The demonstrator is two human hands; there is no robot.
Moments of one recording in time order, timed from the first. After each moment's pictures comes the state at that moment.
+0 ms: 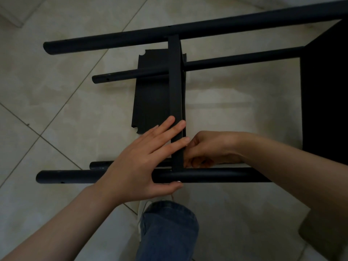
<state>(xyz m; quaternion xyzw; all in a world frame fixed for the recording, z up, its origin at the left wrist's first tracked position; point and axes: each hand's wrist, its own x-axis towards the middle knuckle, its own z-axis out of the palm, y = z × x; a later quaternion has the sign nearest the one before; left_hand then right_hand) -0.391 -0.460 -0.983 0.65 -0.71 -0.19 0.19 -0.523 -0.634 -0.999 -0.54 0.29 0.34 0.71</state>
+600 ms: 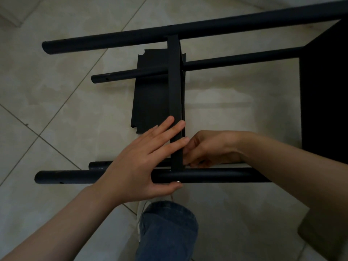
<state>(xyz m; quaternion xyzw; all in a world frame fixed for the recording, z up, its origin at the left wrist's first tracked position) -0.391 -0.460 -0.983 0.65 -0.71 -0.18 0.19 -0.524 -0.638 -1.005 -0.51 0.27 0.34 0.74</state>
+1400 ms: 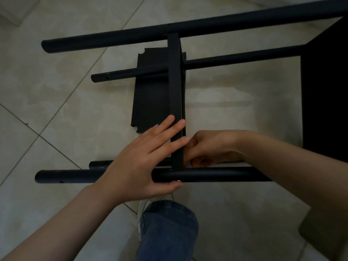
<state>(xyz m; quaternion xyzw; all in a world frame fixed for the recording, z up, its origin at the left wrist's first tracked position) -0.391 -0.459 -0.985 0.65 -0.71 -0.18 0.19 -0.522 -0.637 -1.004 -0.53 0.26 0.36 0.72</state>
